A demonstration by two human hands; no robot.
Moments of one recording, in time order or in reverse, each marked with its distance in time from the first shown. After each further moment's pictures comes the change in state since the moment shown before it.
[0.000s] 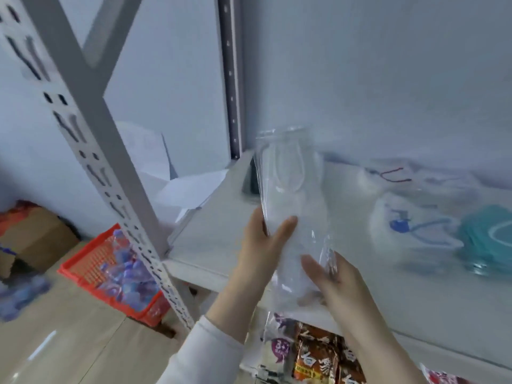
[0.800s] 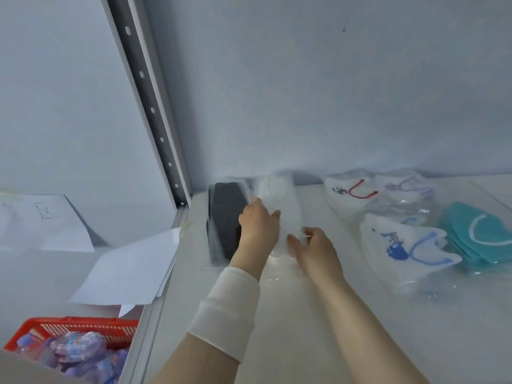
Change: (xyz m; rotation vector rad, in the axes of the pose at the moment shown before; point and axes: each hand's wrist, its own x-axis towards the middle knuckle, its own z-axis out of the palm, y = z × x) left_hand 0.190 -0.005 0.042 0.763 -0.350 -0.075; right_hand 0.172 -0.004 0.013 -0.434 0.561 0.304
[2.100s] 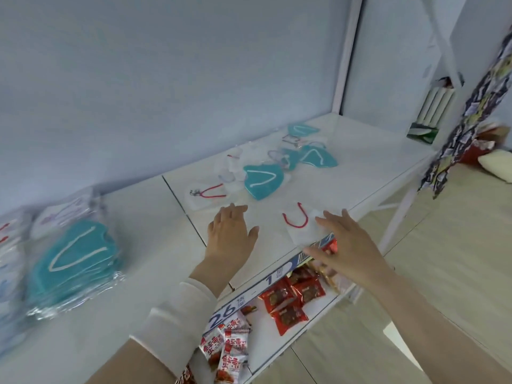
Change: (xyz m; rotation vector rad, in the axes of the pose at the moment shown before) left_hand -0.165 0.363 0.413 0.389 -0.232 0.585; right_hand -0.009 0.401 -0.533 -0.594 0.224 -0.048
